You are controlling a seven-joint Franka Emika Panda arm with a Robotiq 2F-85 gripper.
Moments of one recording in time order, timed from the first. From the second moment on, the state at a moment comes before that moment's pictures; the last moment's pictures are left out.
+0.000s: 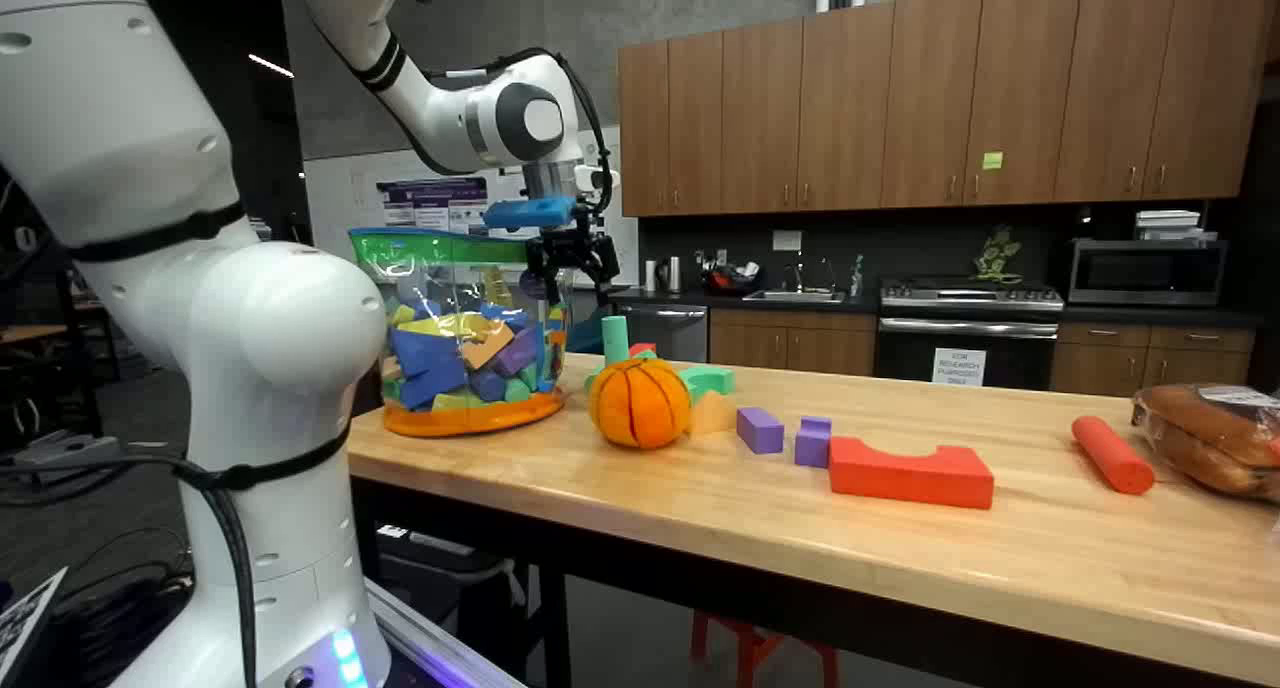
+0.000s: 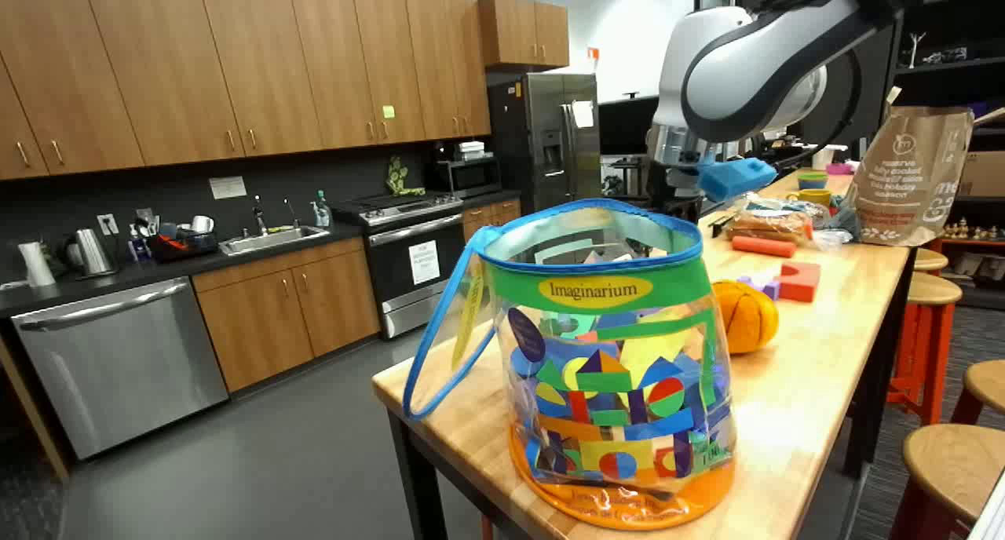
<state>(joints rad) 0.04 -0.43 0.08 -2.54 0.01 2.34 0.02</state>
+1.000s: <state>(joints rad) 0.04 -0.43 0.07 -2.54 0.01 2.34 0.02</state>
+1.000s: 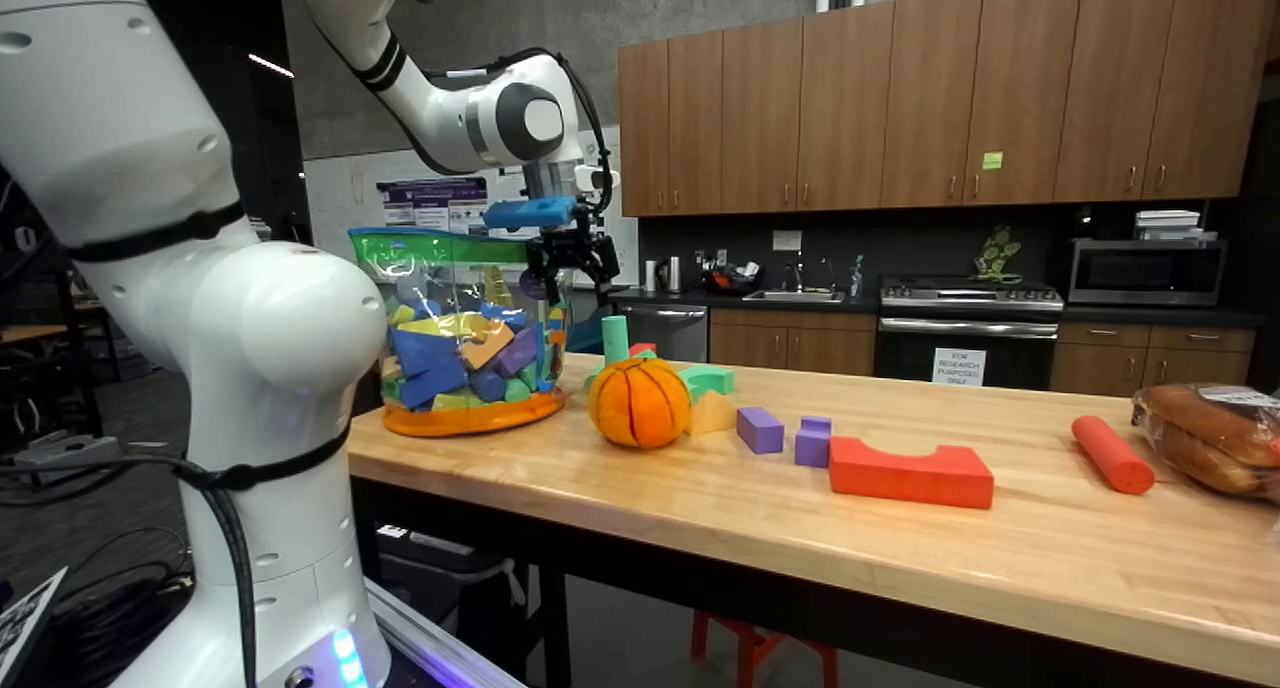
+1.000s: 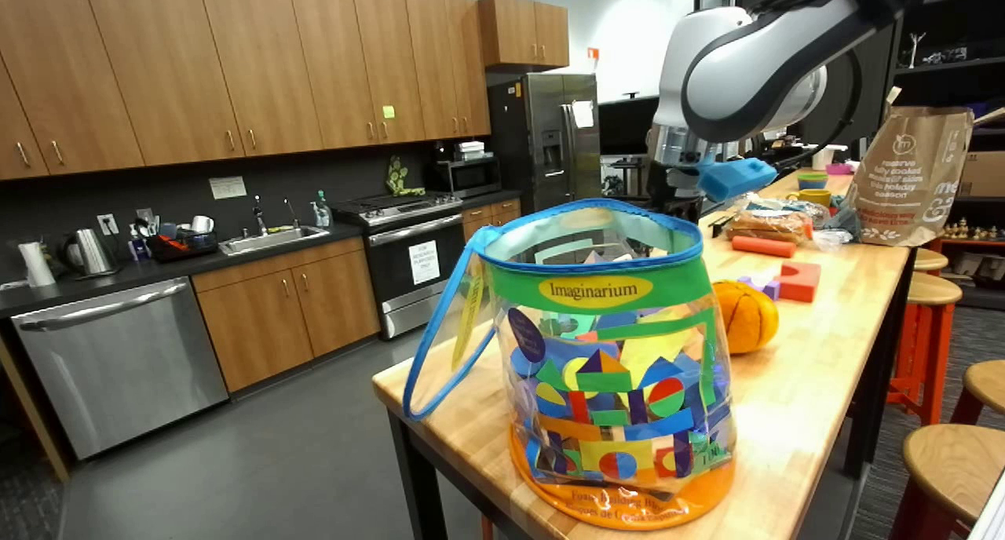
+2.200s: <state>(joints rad) 0.00 -0.65 0.08 -2.43 -0.17 2.22 0.03</state>
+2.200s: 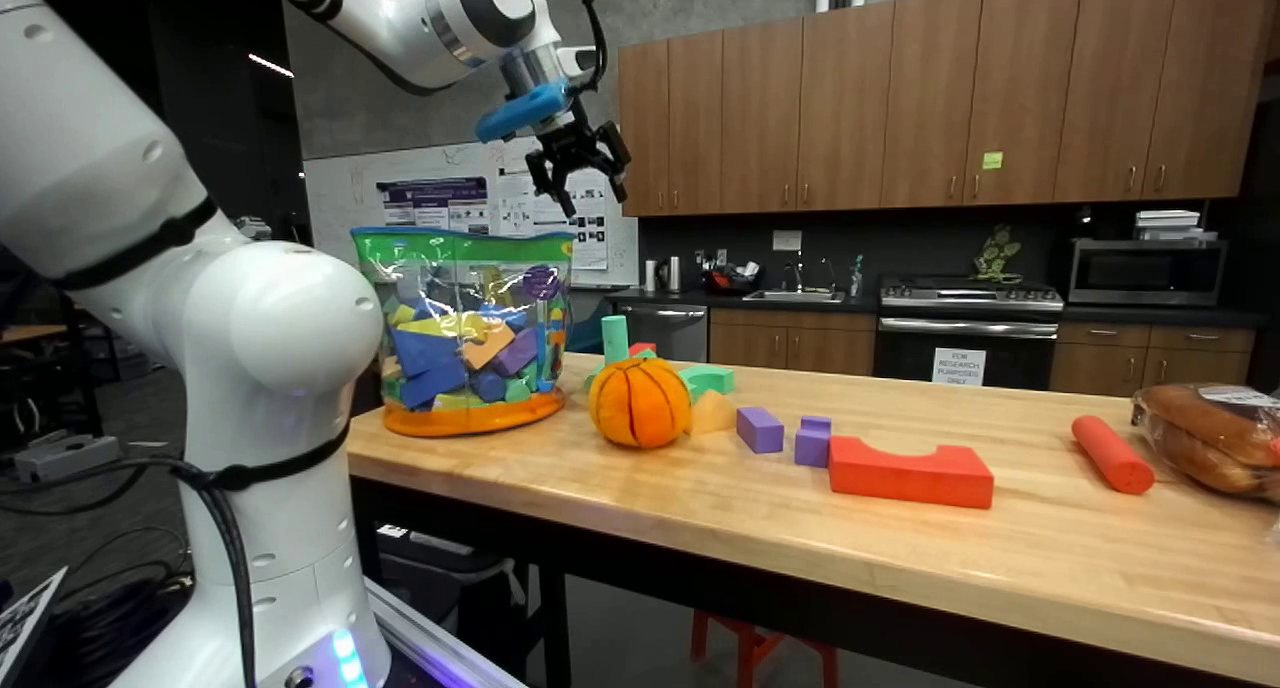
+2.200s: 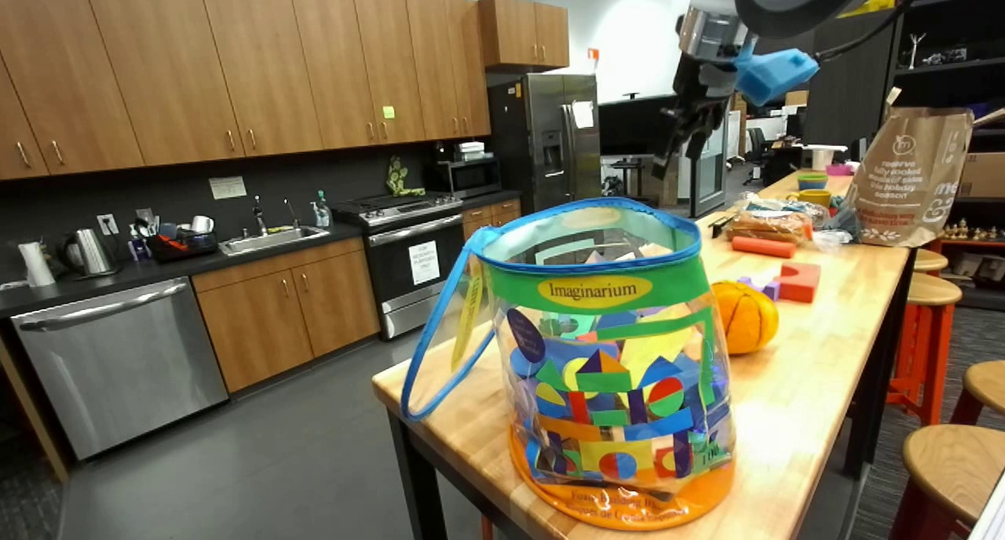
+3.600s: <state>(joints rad) 0.21 -0.40 0.24 -2.21 -0.09 2.02 -0.12</state>
